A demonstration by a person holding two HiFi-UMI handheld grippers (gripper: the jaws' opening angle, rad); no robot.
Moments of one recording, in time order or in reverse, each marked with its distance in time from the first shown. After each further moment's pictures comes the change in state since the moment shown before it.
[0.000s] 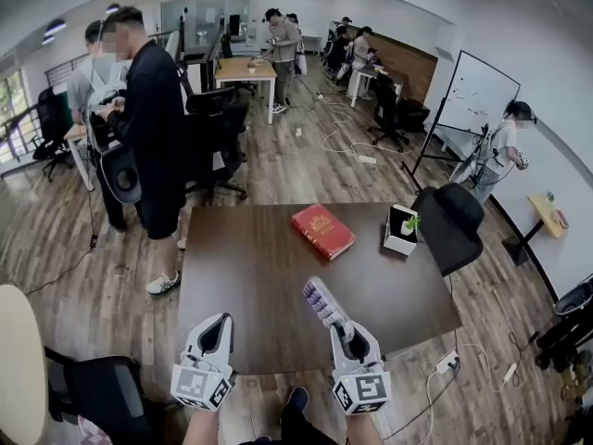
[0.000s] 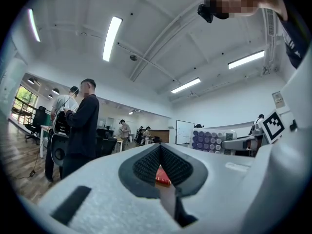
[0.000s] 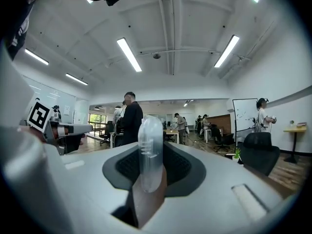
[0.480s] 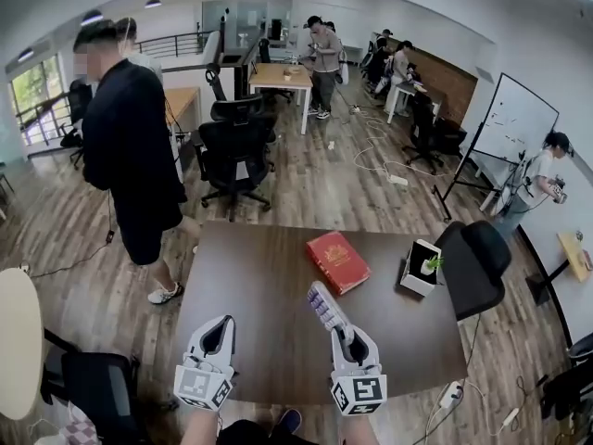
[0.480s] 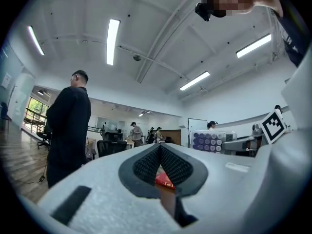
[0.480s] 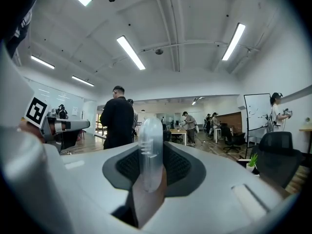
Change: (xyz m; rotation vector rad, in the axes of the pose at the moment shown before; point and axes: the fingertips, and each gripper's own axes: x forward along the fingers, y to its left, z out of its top) left arm 0.105 0.023 -0.004 0.044 -0.011 0.140; right arm 0.119 -0.078 -0.005 -0.007 0.007 0.112
